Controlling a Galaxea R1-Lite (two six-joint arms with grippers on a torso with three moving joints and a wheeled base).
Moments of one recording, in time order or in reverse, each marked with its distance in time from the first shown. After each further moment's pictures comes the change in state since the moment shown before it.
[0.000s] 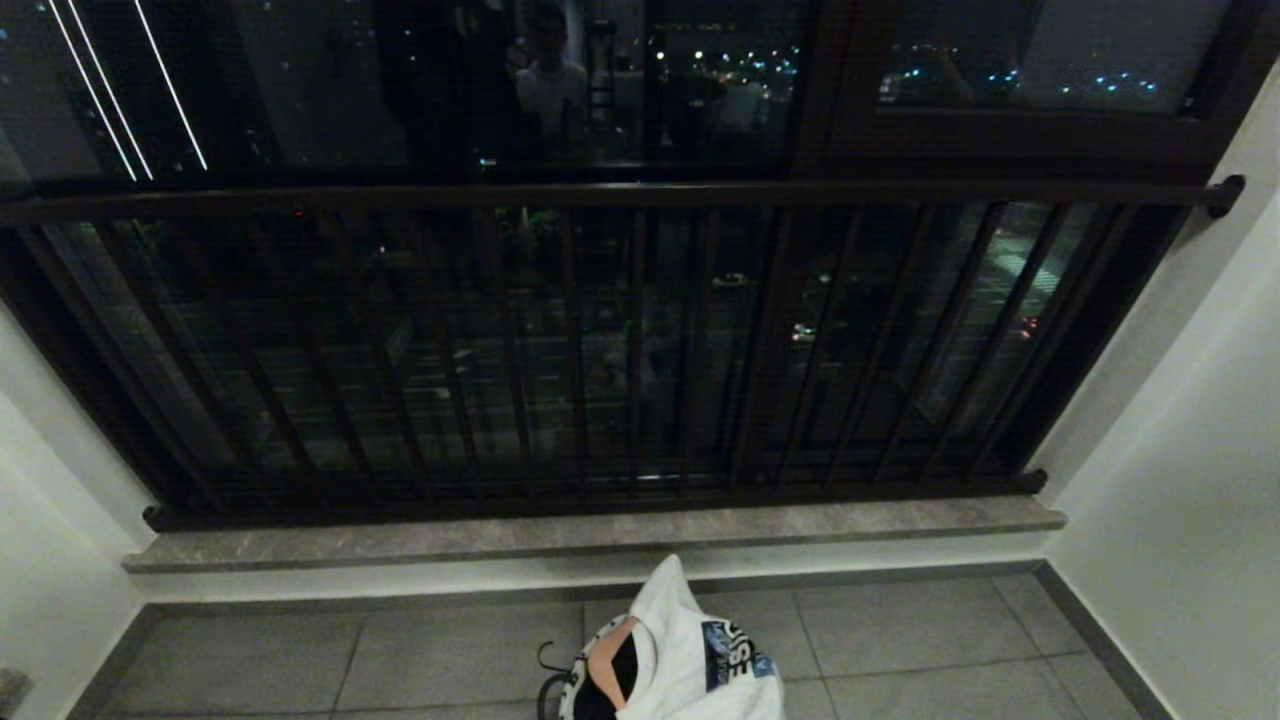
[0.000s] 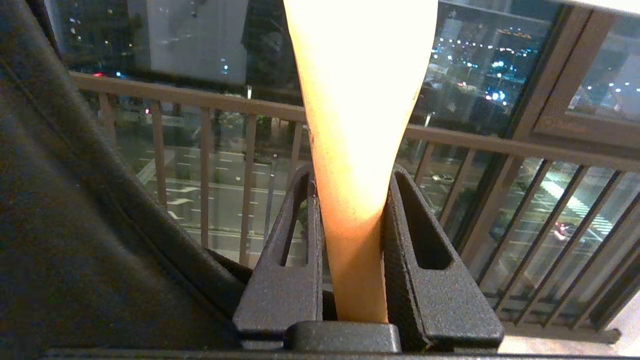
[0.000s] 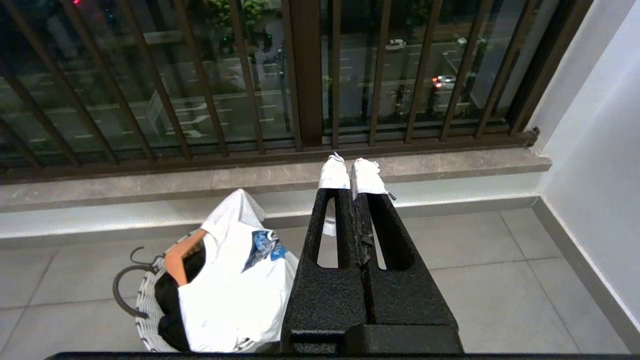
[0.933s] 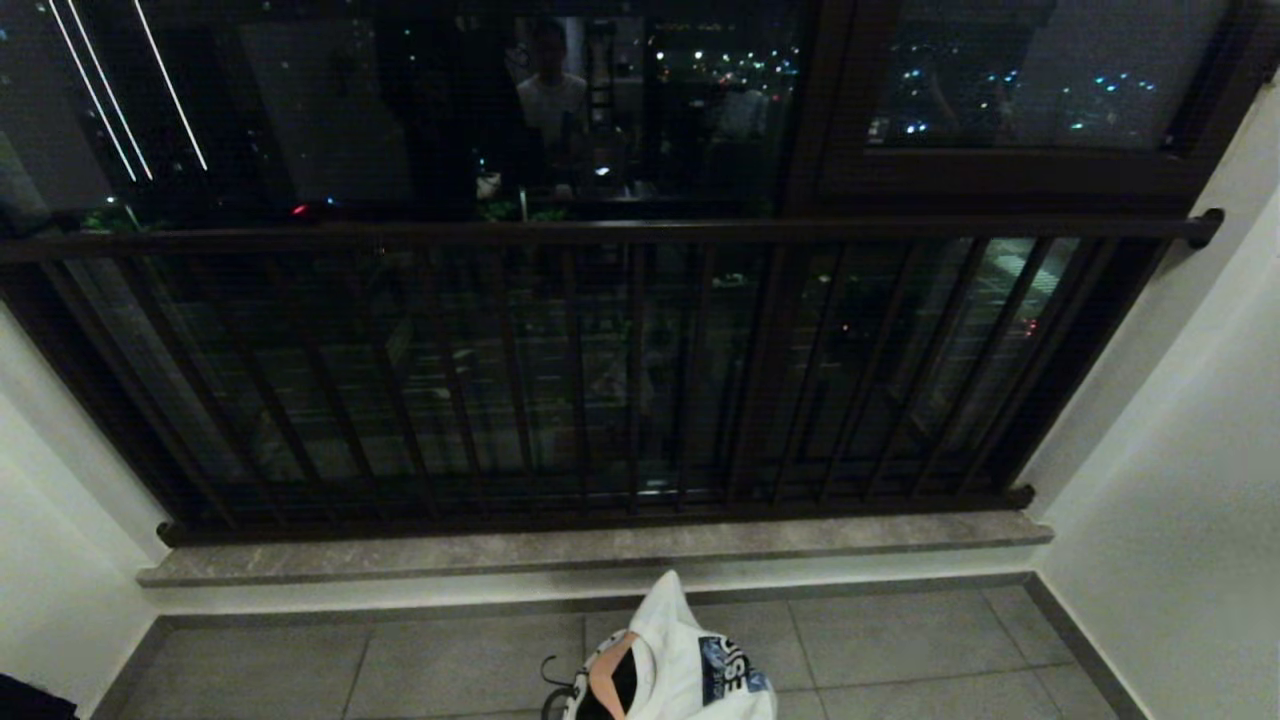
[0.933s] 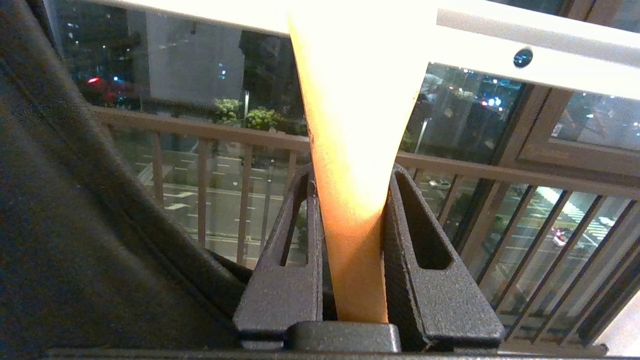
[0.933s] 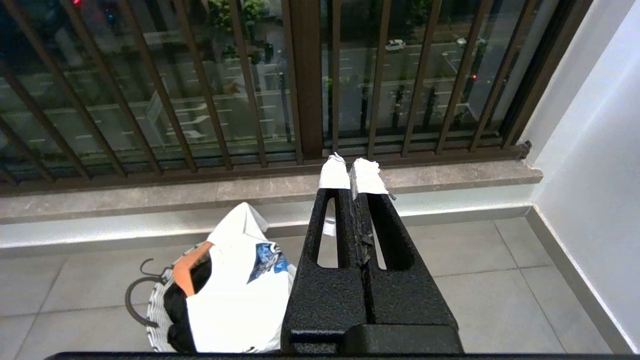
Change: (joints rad) left arm 0.000 0.011 -0.030 0.001 -0.003 0.002; right arm 0.000 0.000 0.000 0.000 0.000 0.000
